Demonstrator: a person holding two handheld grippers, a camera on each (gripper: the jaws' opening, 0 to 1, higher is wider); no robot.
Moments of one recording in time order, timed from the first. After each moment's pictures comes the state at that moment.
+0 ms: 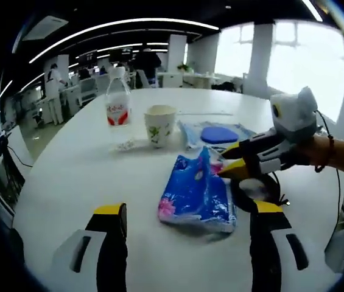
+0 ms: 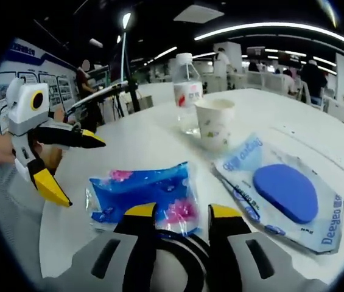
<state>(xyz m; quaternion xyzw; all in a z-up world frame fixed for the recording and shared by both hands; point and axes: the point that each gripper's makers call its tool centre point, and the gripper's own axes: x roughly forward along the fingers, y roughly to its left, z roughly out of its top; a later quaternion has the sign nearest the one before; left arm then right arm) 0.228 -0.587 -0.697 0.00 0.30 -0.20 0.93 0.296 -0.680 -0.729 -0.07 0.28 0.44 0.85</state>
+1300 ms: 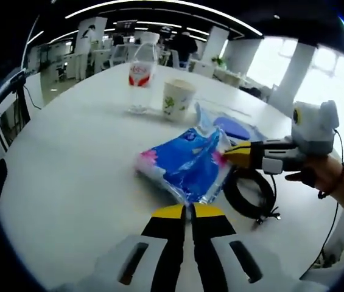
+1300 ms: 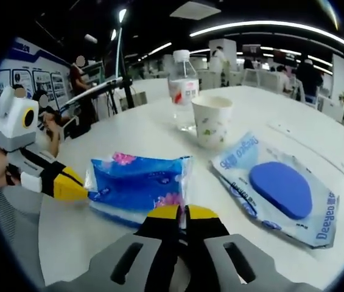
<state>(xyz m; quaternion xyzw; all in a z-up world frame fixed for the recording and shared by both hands) 0.211 -0.590 -0.709 -0.11 0.34 -0.12 0.92 0.292 -0.685 -0.723 -0.08 0.29 0.42 0.86</state>
